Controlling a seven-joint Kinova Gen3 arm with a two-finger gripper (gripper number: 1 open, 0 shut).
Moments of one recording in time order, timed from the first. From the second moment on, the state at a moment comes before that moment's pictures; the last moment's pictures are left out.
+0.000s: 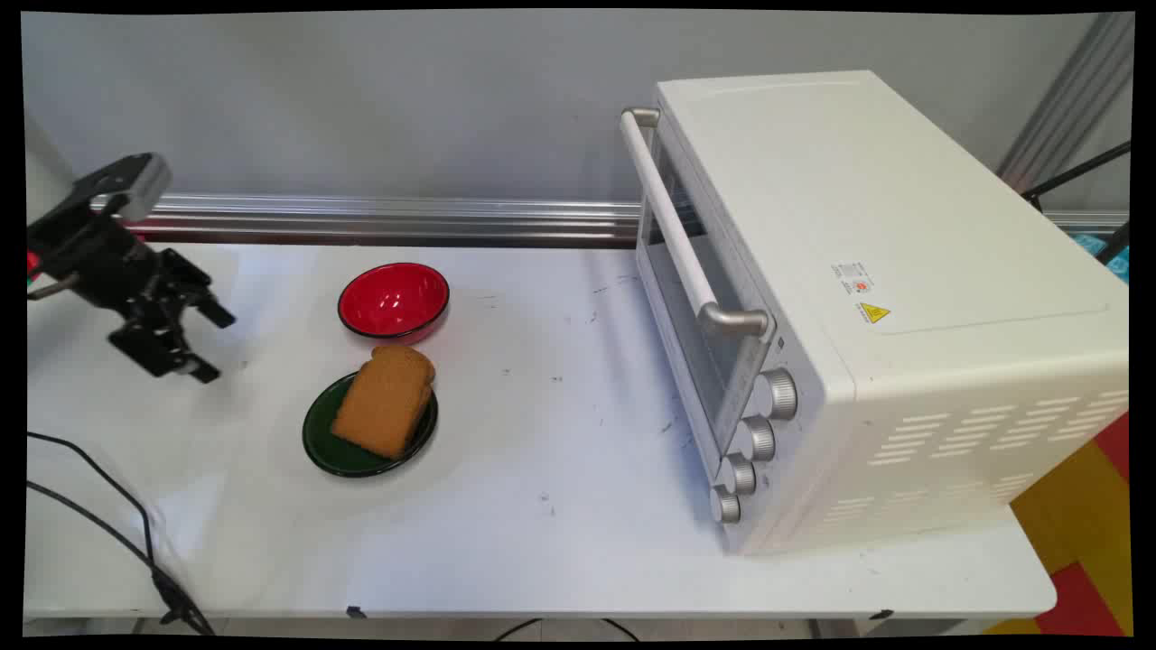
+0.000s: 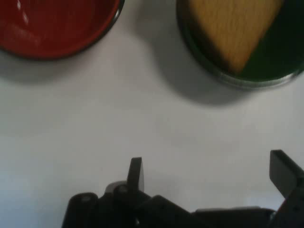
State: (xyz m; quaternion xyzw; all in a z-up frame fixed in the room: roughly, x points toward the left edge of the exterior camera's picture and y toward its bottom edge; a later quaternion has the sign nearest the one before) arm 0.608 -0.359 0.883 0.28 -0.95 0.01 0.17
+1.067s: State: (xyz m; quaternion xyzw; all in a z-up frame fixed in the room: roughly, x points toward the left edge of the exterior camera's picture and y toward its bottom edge) arm 0.354 -0.447 0.972 0.27 -0.93 0.05 0.23
